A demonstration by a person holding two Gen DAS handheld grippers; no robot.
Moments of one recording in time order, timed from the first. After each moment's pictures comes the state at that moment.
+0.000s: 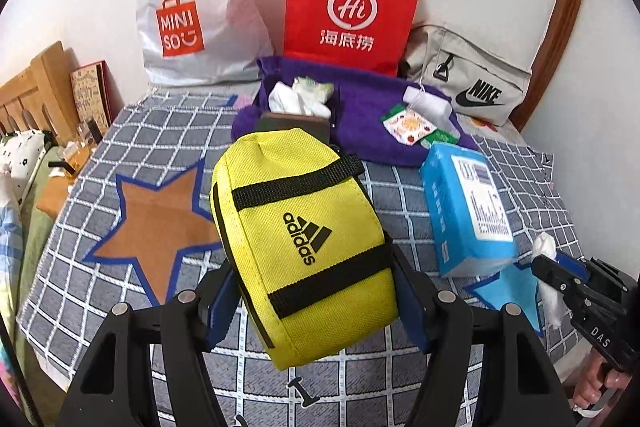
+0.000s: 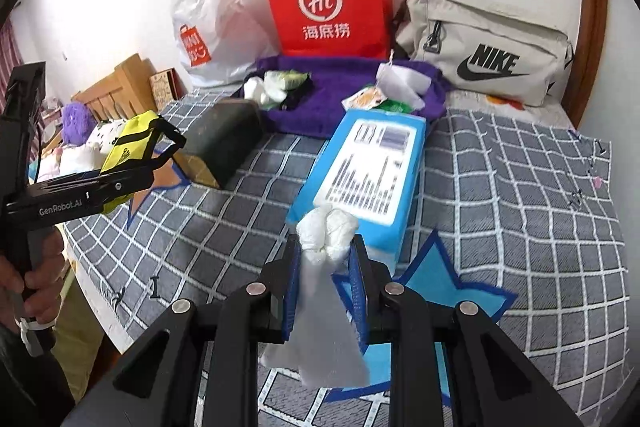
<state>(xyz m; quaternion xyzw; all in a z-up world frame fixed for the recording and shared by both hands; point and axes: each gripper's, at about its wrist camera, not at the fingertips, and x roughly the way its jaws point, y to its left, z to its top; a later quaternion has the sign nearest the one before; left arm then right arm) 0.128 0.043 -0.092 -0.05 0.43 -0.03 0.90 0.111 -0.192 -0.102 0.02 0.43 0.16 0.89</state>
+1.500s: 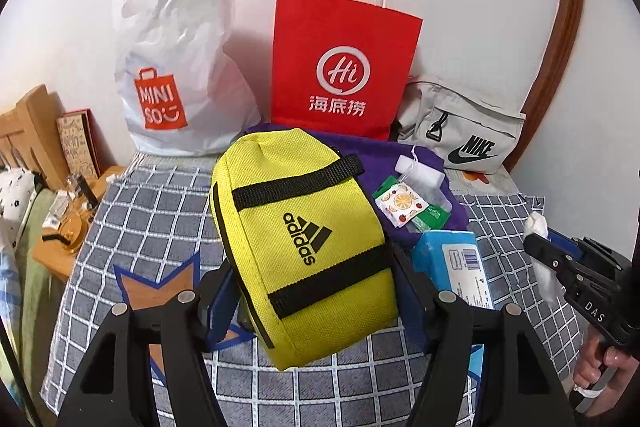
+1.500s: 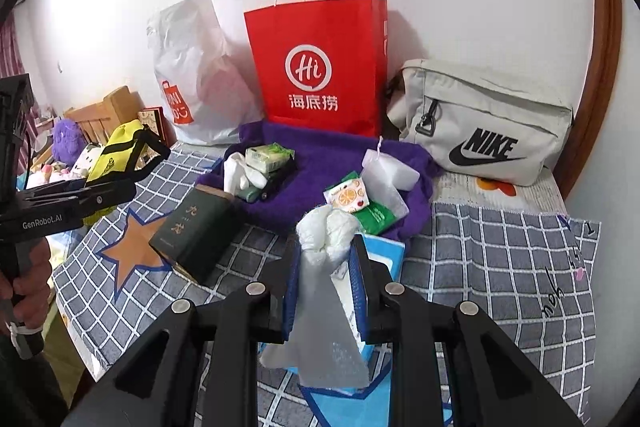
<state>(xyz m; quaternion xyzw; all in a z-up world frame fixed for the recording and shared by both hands) 0.192 0.050 -0.034 -0.04 0.38 -0.05 0.92 0.192 -0.189 -0.045 0.00 0.38 0.15 0.91</state>
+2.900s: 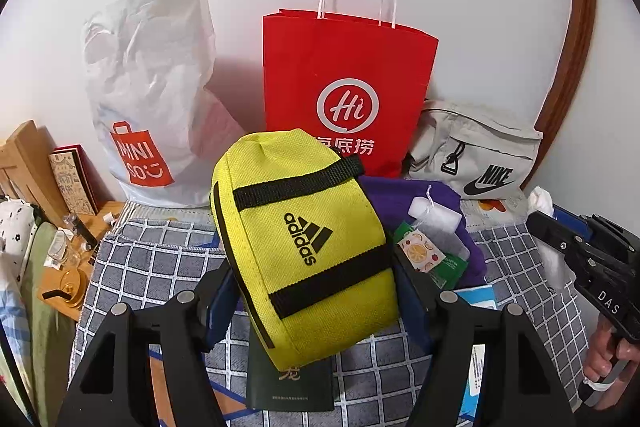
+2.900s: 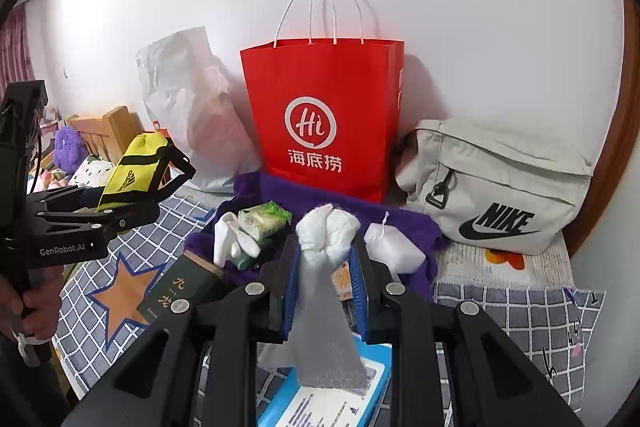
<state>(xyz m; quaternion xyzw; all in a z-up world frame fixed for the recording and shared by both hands) 0.266 0.043 -0.017 -0.02 0.37 -0.04 0.93 0.271 -0.173 -0.019 -0.01 0.34 0.16 0.93</state>
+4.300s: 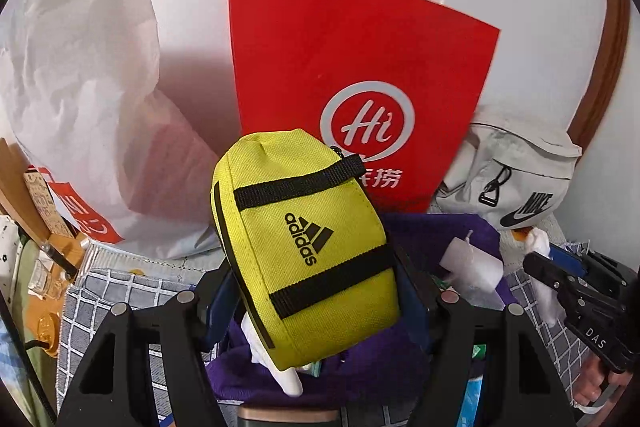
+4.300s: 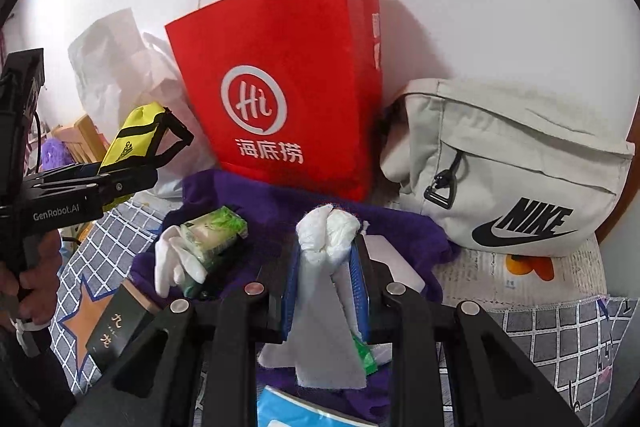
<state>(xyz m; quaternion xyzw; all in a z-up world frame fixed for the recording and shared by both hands) 0.381 0.033 -0.051 -0.02 0.39 -0.04 0.92 0.374 -0.192 -0.085 0.02 0.39 0.15 0.91</state>
